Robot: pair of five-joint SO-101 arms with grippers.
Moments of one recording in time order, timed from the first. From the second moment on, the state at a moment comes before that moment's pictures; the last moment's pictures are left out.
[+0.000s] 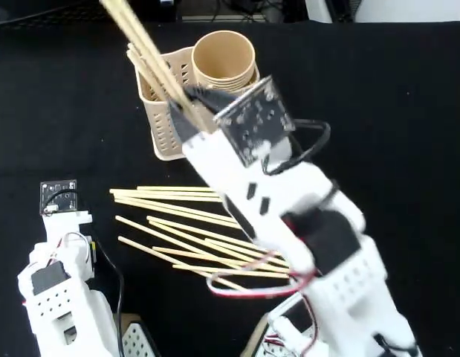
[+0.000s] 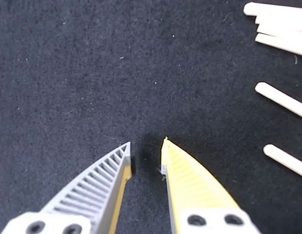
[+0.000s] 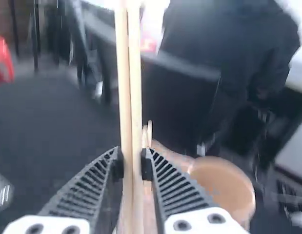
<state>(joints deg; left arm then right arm) -33.5 -73.4 90.8 50.9 -22.5 -34.7 -44.2 18.1 41.1 10.5</state>
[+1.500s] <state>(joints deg) -33.5 -73.4 90.8 50.9 -22.5 -29.8 -1.0 18.2 5.2 3.9</state>
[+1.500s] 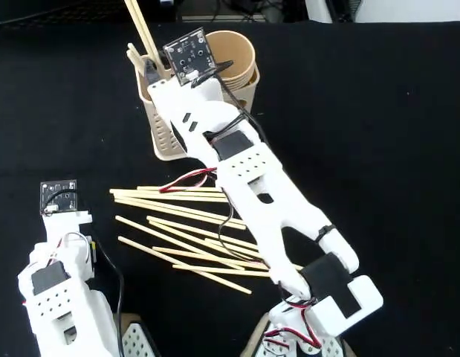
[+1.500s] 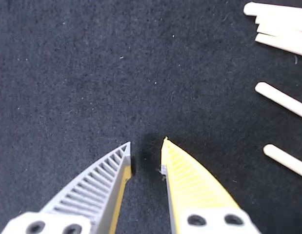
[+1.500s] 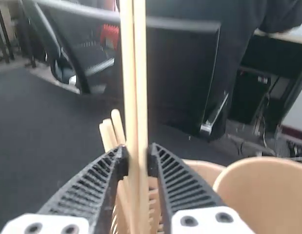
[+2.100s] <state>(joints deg) -33.5 -73.4 90.8 50.9 -22.5 -30.2 -21.9 13.1 34.4 3.9</state>
